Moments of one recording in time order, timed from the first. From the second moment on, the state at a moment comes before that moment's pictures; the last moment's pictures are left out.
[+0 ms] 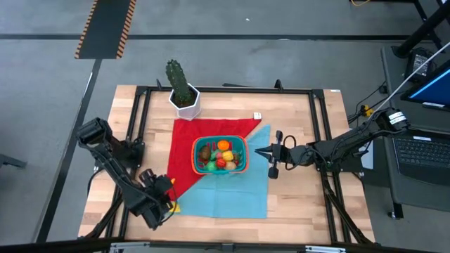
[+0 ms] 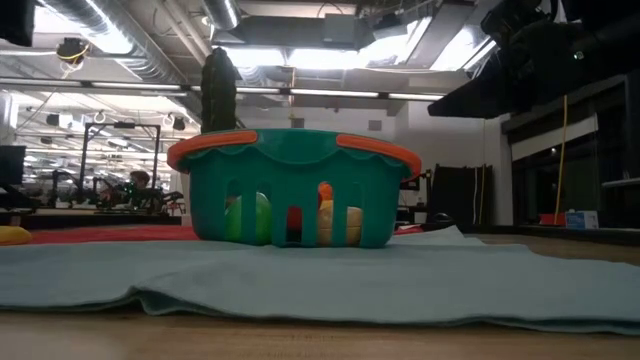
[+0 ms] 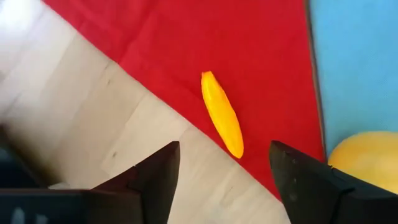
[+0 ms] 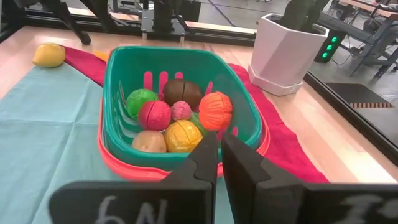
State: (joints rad) left arm -0.92 1.64 1.01 -1.09 -0.38 -1.59; right arm 0.31 1.18 0.35 0.51 0.53 0.01
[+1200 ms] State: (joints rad) left arm -0.99 1.13 0.72 -0.87 -0.60 -1.57; right arm 0.30 1.18 0.35 0.51 0.53 0.02
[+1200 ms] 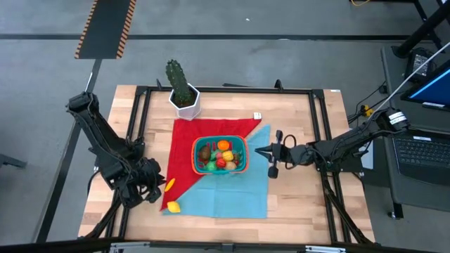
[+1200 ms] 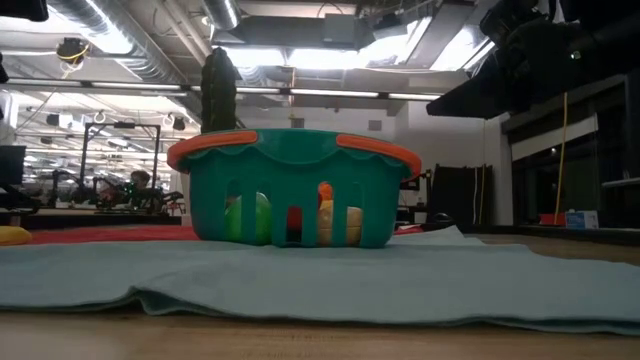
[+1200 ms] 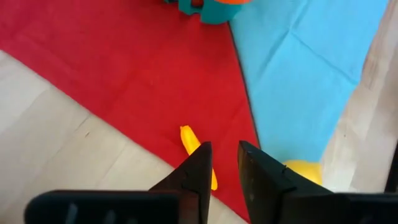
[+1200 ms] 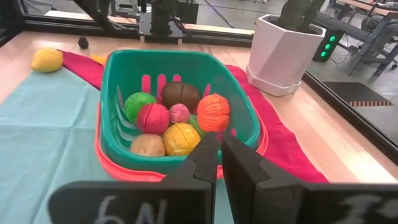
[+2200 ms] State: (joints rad) left arm -0.95 1.25 0.72 -0.80 -0.63 -1.53; right arm 0.30 1.18 0.35 0.50 0.53 0.02
